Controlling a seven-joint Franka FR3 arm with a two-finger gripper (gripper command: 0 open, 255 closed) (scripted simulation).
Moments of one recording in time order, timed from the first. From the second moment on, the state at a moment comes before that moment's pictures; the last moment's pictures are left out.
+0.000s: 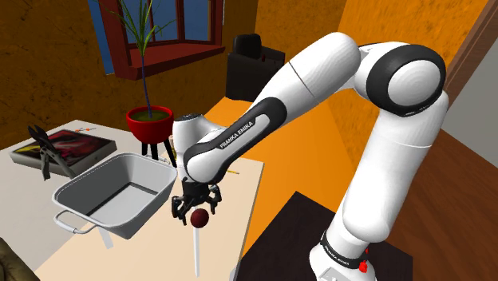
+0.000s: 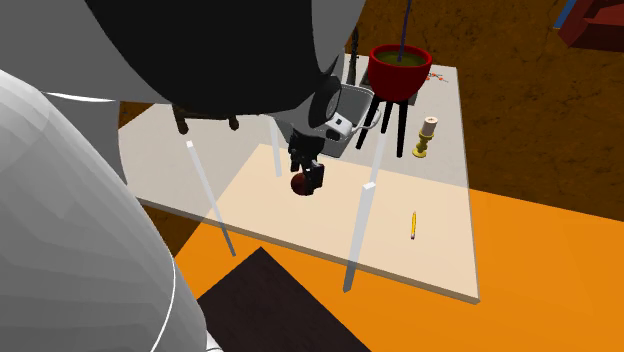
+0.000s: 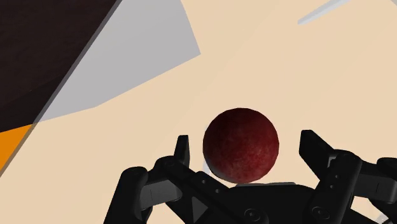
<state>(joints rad) 0.03 0.07 0.46 -2.36 0.13 2.29 0.81</state>
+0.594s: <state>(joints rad) 0.04 0.08 0.46 -2.36 0.12 2.30 0.81</state>
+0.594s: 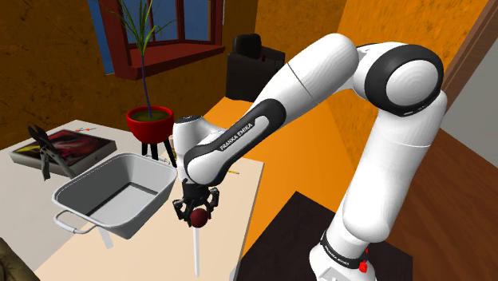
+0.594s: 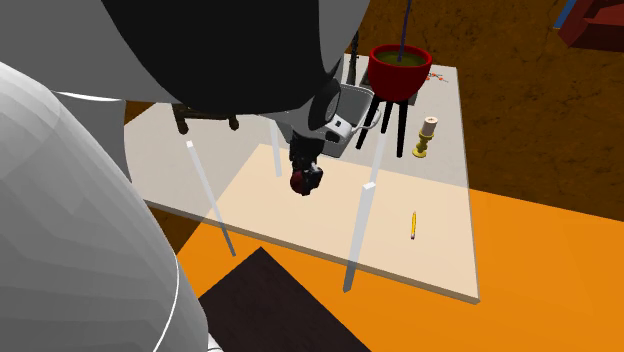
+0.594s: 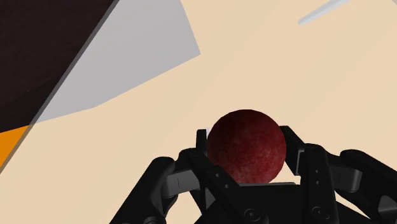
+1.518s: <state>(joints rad) 0.03 0.04 0.46 -2.35 0.14 2.25 0.80</state>
